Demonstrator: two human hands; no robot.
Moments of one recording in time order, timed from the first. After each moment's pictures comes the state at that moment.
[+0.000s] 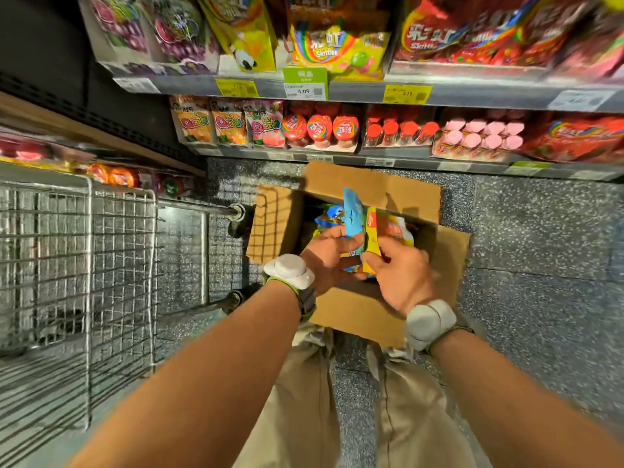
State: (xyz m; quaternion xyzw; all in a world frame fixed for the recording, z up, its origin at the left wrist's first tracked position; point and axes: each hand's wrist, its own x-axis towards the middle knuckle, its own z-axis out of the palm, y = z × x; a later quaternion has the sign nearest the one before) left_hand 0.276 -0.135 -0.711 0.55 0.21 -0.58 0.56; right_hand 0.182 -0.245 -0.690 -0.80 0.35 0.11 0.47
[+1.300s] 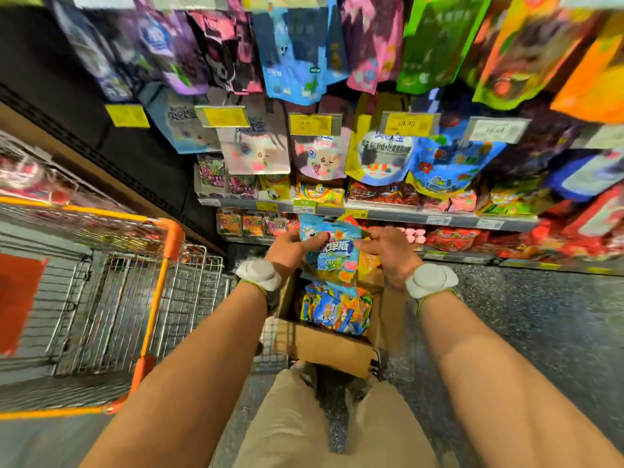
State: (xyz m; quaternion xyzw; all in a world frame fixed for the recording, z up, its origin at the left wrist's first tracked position) left_hand 0.309 -0.120 -0.402 0.73 0.00 -0.39 0.56; right_hand 0.209 -0.299 -0.377 -0.64 0.31 0.08 0.70
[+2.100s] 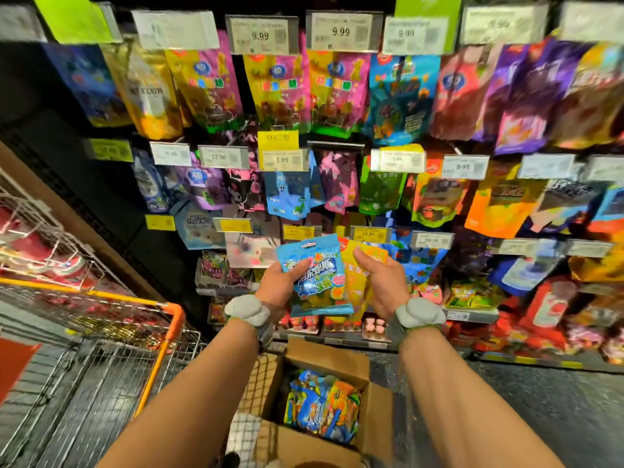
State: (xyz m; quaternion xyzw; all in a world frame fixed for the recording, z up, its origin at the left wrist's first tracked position) left_hand 0.326 -0.159 -0.285 0.62 -0.03 -0.33 0.71; right_hand 0.236 -0.342 -0.300 -0.47 0.32 -0.16 0.81
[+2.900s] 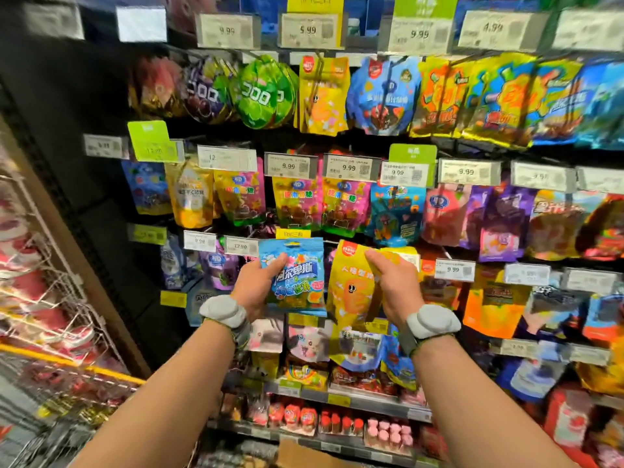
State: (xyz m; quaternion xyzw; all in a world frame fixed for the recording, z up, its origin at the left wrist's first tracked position) left_hand 0.401 -0.157 -0.135 0.62 -0.08 -0.21 0.75; right_hand 0.288 -0.361 -0.119 -0.55 0.23 -0.28 0.75
